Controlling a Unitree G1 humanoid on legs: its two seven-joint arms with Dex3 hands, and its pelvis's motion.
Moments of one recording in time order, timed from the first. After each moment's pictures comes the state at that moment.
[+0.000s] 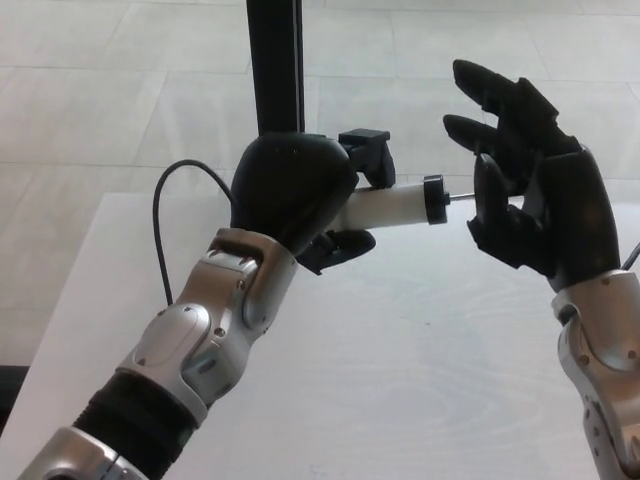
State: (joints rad) left_arm -0.77 0.26 -0.46 0.42 0.81 -0.01 0.26; right_arm -0.46 -0.17 0.05 0.00 -0.03 -0.06 0.00
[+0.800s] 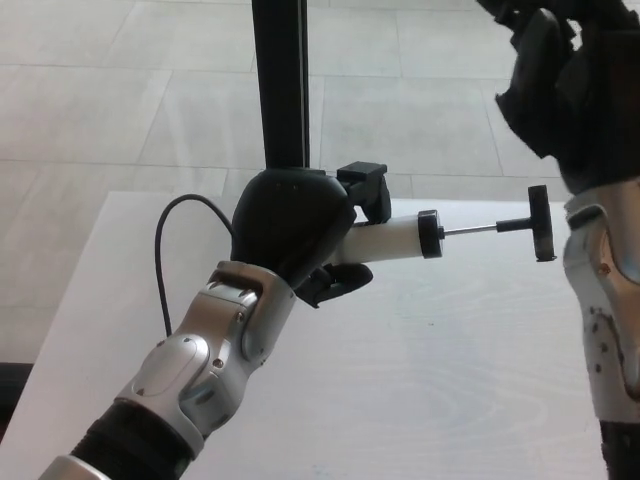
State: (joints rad) left_arm -0.70 0.26 -0.48 0.40 0.82 -0.01 0.26; right_arm -0.64 -0.12 -0.10 -0.07 0.04 -0.01 -0.01
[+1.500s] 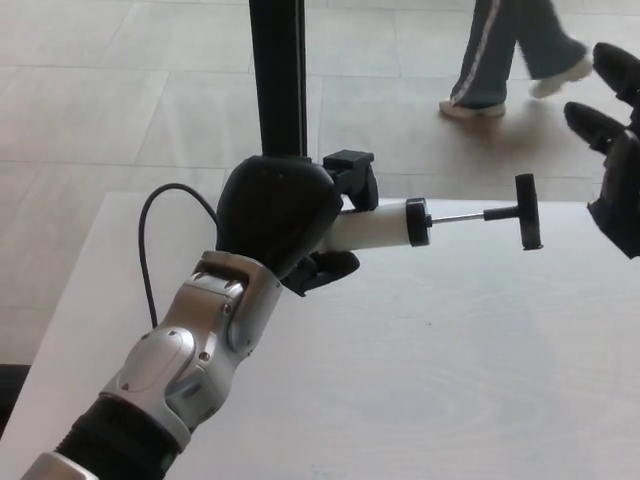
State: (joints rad) left_arm -0.71 0.29 -0.46 0.36 0.83 0.00 0.25; right_arm -0.40 -0.23 -0.15 -0.05 0.09 0.00 0.05
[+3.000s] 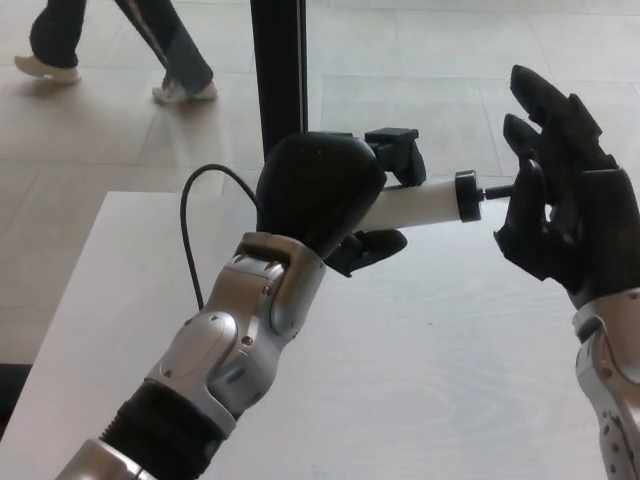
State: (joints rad) left_arm -0.76 0.17 -0.44 0.35 0.84 0.04 0.22; right_arm -0.40 -0.16 0.00 -0.08 0.01 0.02 -0.01
